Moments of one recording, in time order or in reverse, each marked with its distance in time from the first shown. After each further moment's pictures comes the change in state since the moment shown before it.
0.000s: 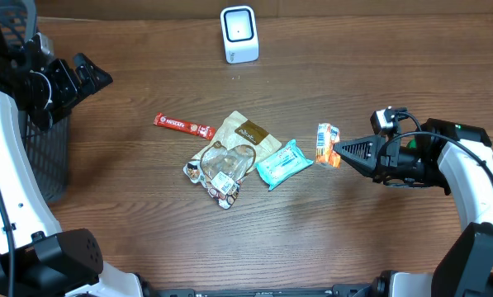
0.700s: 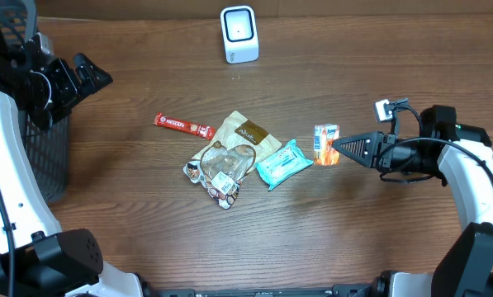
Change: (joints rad) left arm 0.000 0.000 0.000 0.002 0.000 0.000; right arm 0.000 0.000 0.000 0.310 0.138 -0.058
